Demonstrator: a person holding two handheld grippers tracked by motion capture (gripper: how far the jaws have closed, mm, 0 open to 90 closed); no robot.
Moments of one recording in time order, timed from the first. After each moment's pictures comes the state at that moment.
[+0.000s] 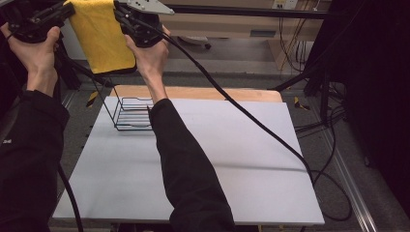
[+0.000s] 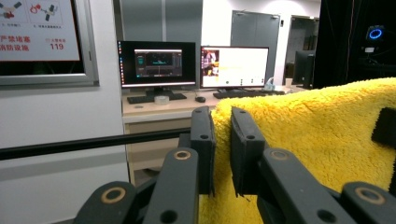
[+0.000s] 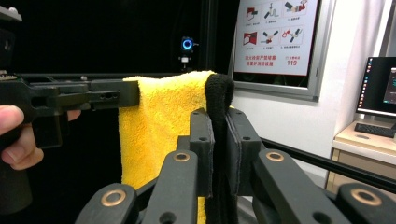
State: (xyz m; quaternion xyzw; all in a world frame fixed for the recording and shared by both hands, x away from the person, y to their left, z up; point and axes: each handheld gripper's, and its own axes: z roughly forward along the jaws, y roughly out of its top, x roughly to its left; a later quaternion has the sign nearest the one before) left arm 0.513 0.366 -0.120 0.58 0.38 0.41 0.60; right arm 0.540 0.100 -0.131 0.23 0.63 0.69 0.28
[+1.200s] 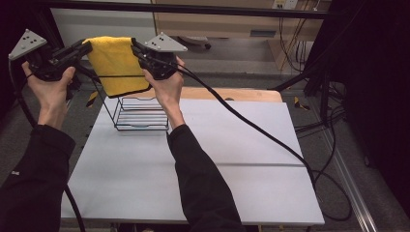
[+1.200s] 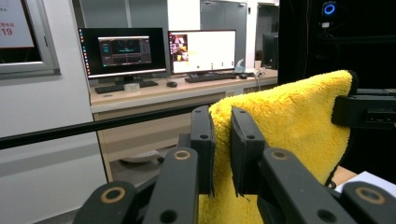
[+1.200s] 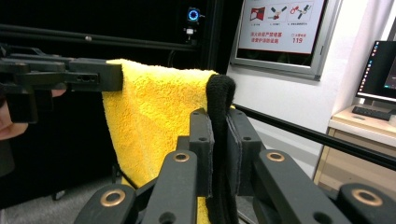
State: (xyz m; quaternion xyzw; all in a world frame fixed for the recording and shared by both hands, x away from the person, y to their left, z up) left arm 0.479 0.353 -0.186 0.62 0.34 0.38 0.60; right arm 0.515 0.070 -0.197 0.21 0.66 0.66 0.29
